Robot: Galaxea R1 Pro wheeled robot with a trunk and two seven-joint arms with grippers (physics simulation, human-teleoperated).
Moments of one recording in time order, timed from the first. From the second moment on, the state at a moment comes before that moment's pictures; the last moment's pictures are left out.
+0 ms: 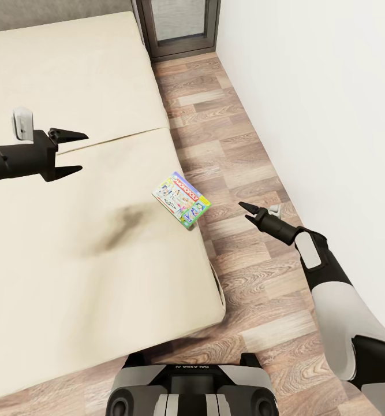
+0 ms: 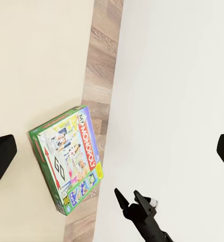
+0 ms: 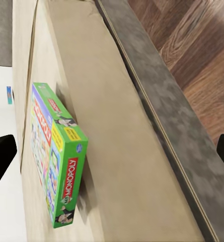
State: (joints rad) left arm -1.15 0.51 0.02 -1.60 2.20 0.88 0.93; right arm -1.02 -0.09 -0.22 -0.77 -0.61 0.68 0.67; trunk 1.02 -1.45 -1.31
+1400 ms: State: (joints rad) left arm -1.14 0.50 0.02 -1.60 2.20 0.88 0.93; right arm -1.03 -0.09 -0.22 -0.78 -0.61 0.68 0.66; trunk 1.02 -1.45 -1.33
